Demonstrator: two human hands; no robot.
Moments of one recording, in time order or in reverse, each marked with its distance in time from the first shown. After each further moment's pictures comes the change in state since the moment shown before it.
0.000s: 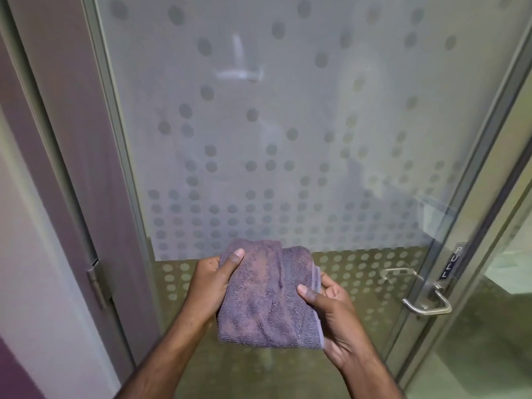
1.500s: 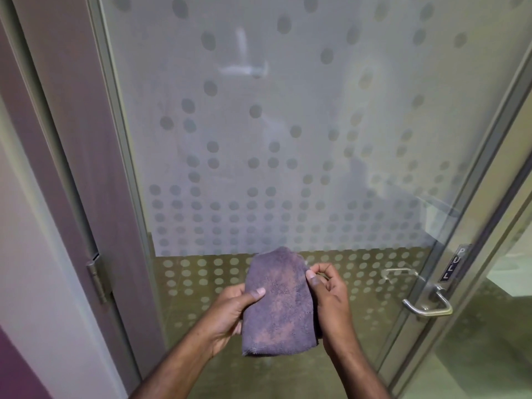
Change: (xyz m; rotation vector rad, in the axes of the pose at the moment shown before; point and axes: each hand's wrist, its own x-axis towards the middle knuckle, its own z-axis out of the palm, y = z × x) left_hand -0.011 -0.050 0.005 -0.043 -0.305 -0.389; right_hand 0.024 0.016 -0.017 -0.505 0.273 -0.303
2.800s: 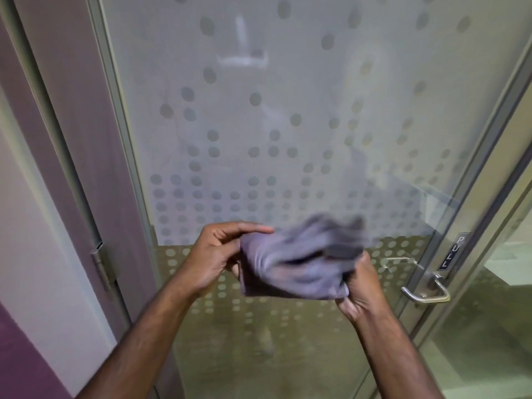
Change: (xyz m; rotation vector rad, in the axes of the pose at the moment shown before) left_hand -0.019 0.079 -0.006 0.202 -0.041 0.564; right_hand 0.012 -0.052 -0.015 0.488 -0.311 0.132
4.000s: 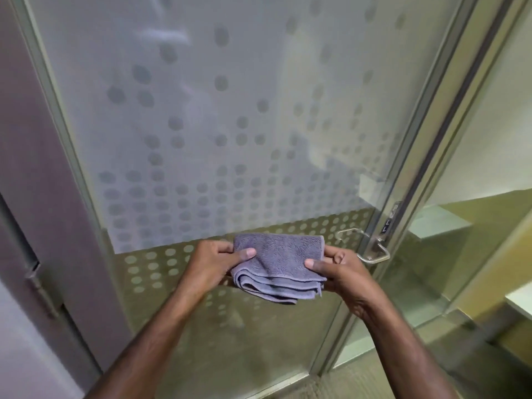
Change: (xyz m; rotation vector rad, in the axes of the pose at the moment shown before) left_hand 0.013 -0.045 0.008 0.180 -0.006 -0.371; right_hand -0.050 -0.003 -0.014 -0.628 0.312 0.132
